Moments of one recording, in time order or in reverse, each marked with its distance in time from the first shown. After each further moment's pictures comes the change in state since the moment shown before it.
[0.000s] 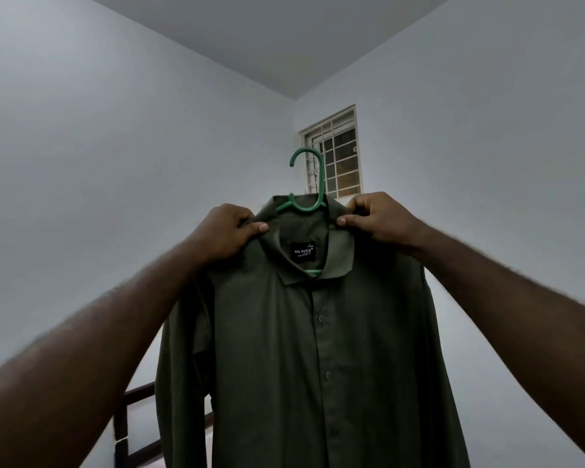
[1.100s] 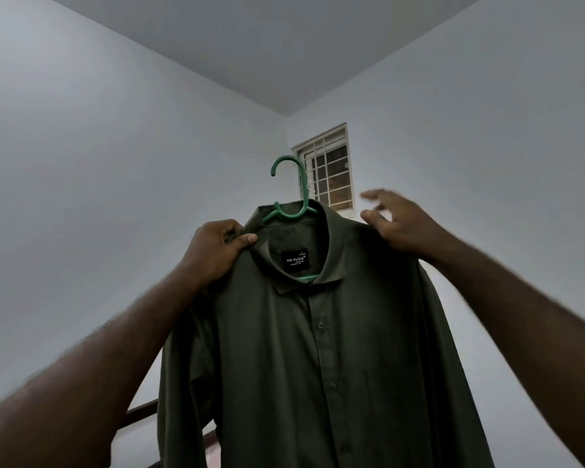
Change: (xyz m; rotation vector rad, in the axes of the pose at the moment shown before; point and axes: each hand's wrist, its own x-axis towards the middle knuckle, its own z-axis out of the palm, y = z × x) left_hand -0.005 -0.017 0.002 -0.223 0.229 -0.039; right_hand -0.011 -0.012 -0.022 -0.292 0.236 -0.100
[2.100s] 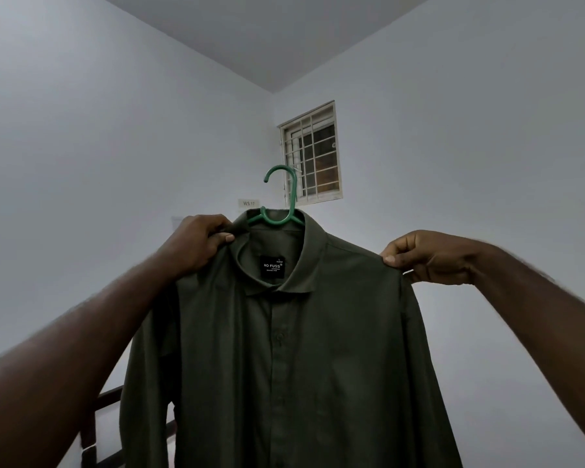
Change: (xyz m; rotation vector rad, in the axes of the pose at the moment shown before) left_hand -0.004 -0.022 0.014 0.194 -0.153 0.121; right_hand -0.057 0.077 -0.015 0.744 -0.646 0.506
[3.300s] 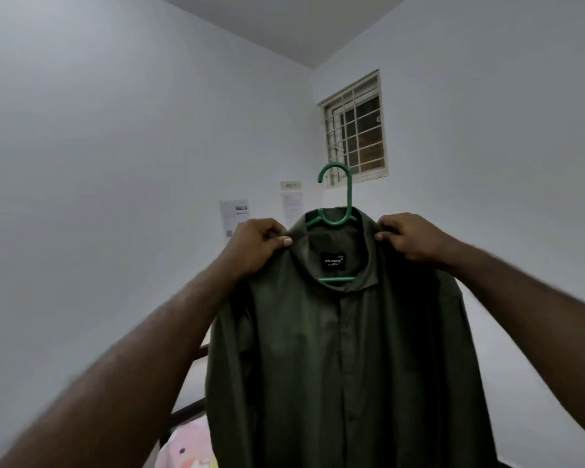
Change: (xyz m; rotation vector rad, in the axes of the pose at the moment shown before) left_hand -0.031 -0.002 0.027 -0.142 -0.043 -0.167; right_hand 0.069 -0.001 0.076 -0.862 0.357 -0.267
